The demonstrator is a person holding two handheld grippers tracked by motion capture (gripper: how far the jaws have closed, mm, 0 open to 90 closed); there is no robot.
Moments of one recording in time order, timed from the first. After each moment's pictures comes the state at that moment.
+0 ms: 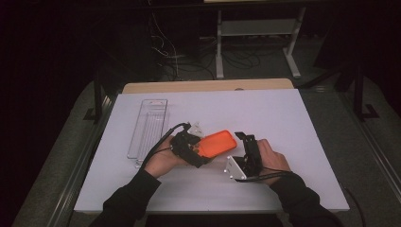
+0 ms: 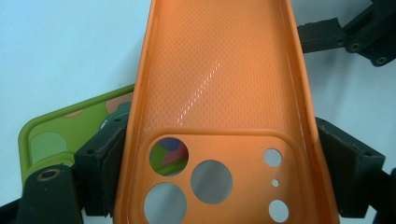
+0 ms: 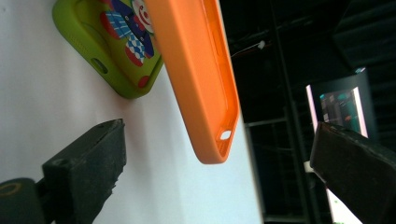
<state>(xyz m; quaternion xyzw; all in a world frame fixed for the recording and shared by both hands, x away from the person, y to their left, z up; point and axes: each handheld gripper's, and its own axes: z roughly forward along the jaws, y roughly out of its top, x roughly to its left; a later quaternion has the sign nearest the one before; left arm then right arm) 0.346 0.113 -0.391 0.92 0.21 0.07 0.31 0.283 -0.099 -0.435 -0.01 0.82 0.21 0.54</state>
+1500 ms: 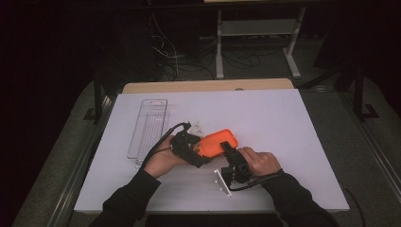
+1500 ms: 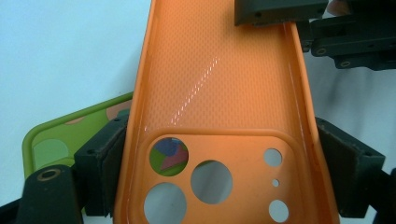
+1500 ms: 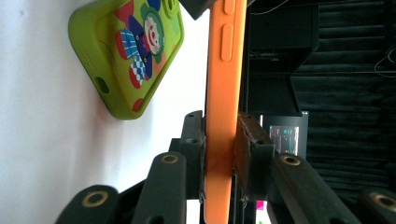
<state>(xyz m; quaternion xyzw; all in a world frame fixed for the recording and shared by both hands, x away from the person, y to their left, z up) 0.344 0.112 -0.386 0.92 0.20 0.07 0.32 0.268 -0.071 -0.449 -0.11 0.77 0.14 0.61</state>
